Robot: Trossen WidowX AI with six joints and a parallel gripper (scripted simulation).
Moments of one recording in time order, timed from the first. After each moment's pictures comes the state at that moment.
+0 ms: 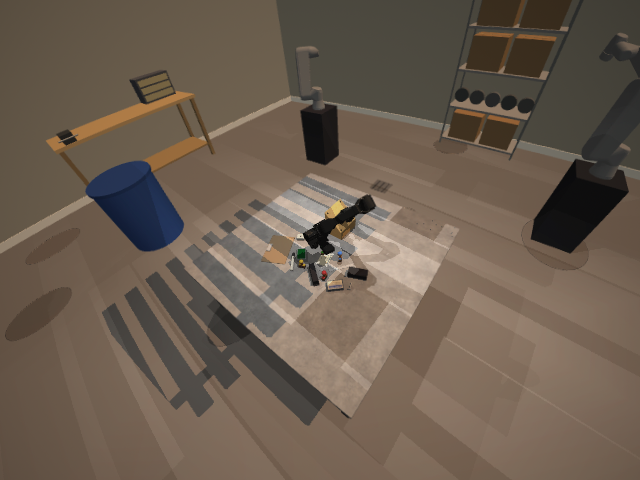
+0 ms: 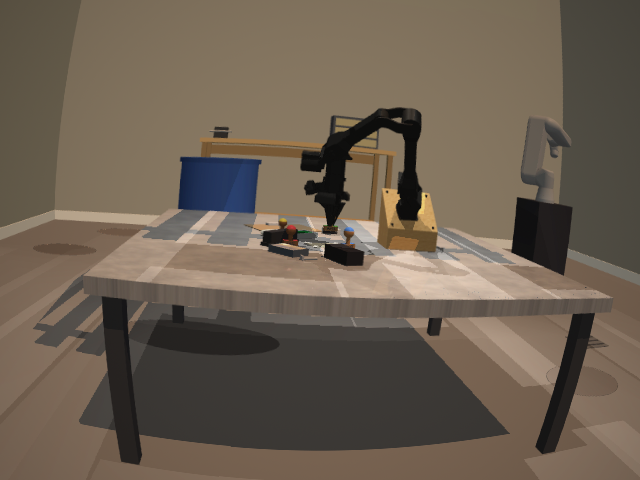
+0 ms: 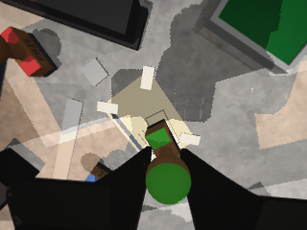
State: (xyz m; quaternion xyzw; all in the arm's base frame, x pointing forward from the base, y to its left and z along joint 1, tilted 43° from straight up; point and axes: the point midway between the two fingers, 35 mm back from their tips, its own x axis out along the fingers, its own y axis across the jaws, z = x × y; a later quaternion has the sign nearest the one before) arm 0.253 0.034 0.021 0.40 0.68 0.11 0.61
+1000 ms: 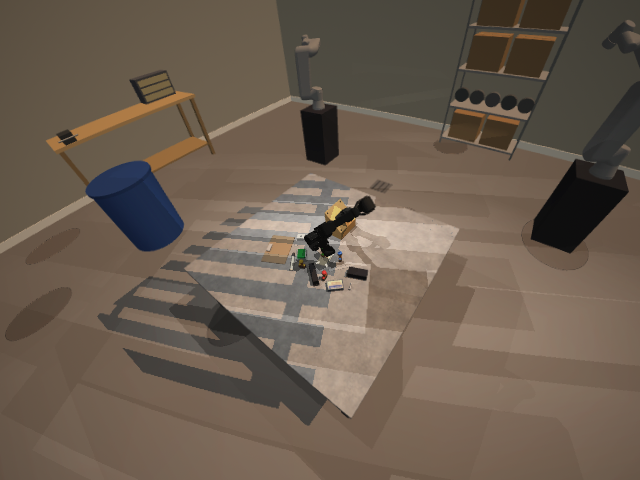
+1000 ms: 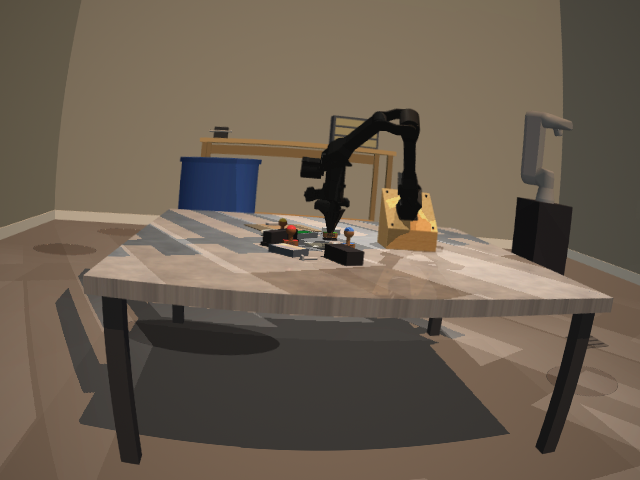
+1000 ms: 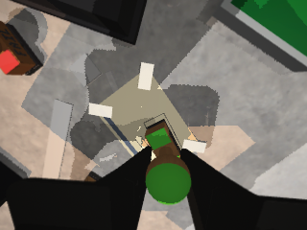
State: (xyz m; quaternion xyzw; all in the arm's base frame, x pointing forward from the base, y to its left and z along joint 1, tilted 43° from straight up) arm 0.253 0.048 0.007 0.40 0.68 0.11 0.61
